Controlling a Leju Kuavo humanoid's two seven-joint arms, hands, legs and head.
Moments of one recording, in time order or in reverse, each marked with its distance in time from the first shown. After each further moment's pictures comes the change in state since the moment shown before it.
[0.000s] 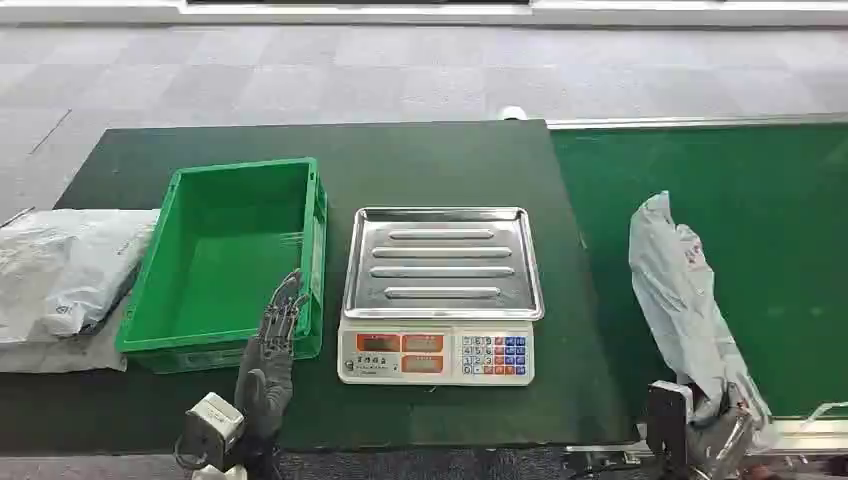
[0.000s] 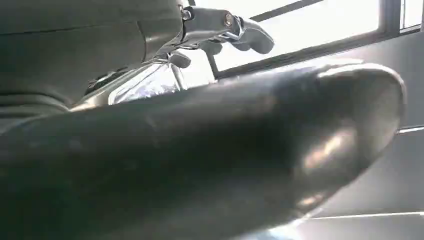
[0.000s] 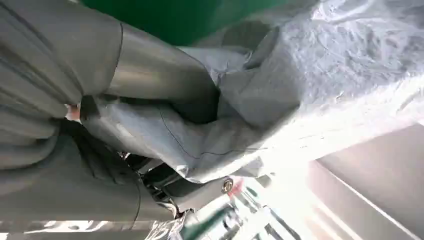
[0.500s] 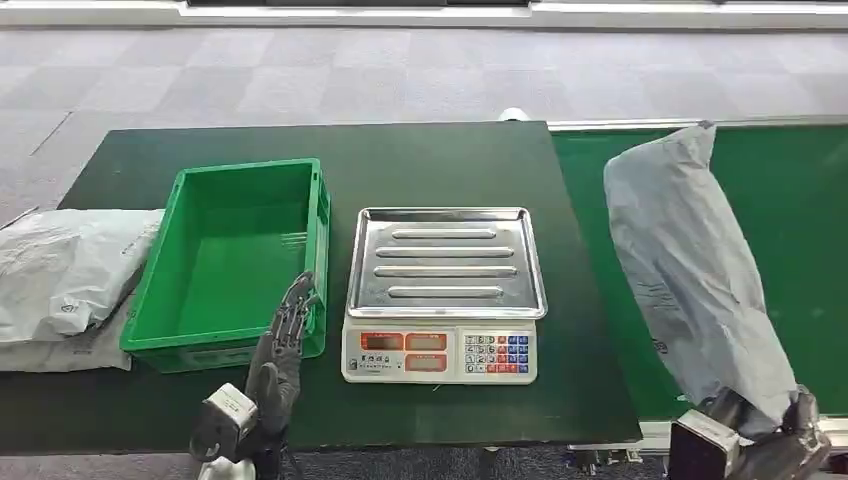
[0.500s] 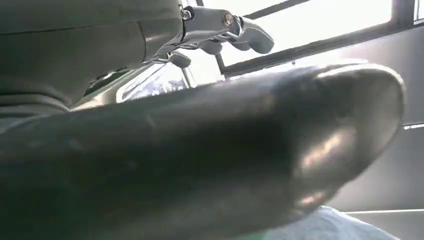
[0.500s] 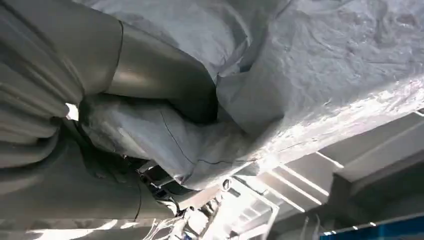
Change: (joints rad) left arm -0.021 0.004 -0.013 0.043 -0.004 0.004 0.023; right arm 0.155 0.079 0.131 -0.444 0.046 -0.057 -0.037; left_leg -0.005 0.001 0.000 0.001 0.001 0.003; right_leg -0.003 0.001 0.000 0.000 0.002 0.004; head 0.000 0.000
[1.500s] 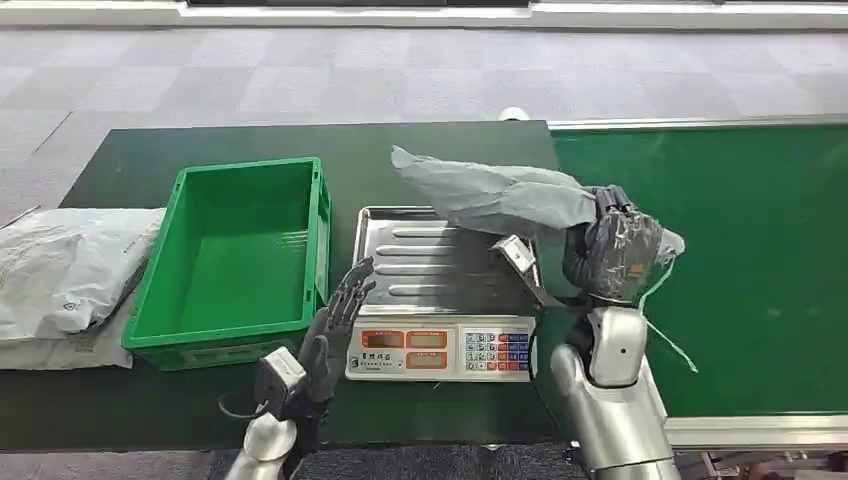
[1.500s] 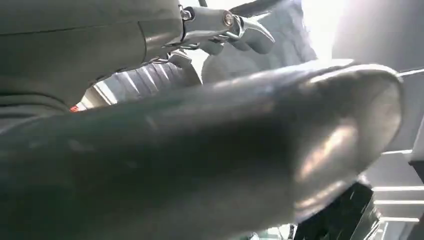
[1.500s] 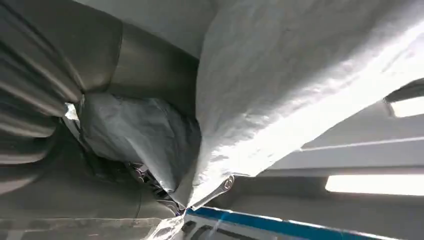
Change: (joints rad) left arm -0.216 0.034 -0.122 0.286 0.075 -0.052 -0.046; right arm -0.639 -0.221 0.444 0.534 0.870 0.002 0.669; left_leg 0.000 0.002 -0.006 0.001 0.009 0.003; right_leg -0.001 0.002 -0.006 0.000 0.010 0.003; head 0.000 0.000
